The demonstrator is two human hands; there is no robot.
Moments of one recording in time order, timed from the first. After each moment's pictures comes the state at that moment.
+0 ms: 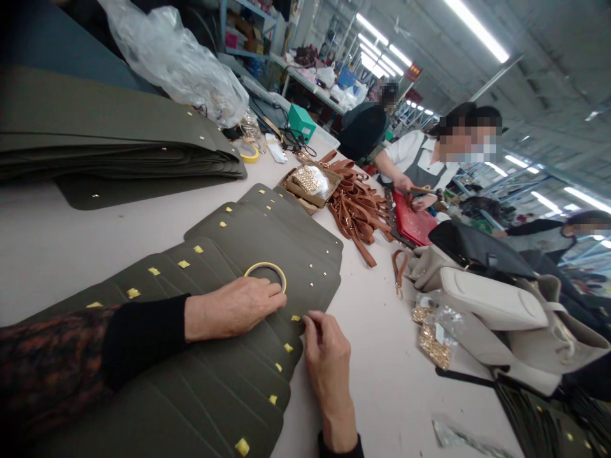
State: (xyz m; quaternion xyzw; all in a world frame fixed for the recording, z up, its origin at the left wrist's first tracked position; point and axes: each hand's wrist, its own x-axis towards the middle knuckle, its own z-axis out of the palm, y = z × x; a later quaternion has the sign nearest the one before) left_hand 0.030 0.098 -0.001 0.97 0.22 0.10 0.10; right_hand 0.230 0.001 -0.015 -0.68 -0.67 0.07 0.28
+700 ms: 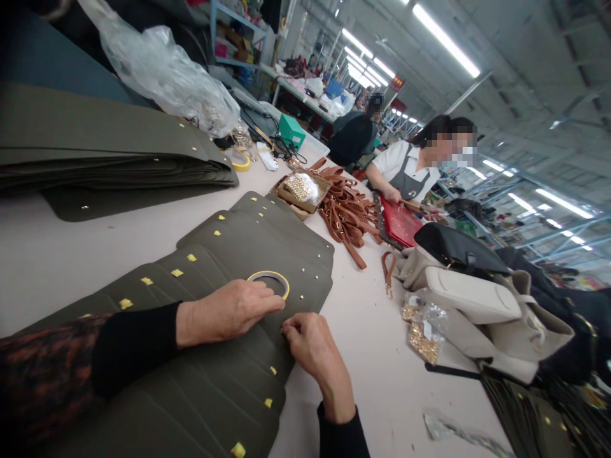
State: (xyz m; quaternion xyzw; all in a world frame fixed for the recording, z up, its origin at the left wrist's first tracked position) left_hand 0.026 0.099 0.002 0.95 0.19 0.20 0.12; right_hand 0.219 0.032 0.012 -0.68 -0.68 0.25 0.12
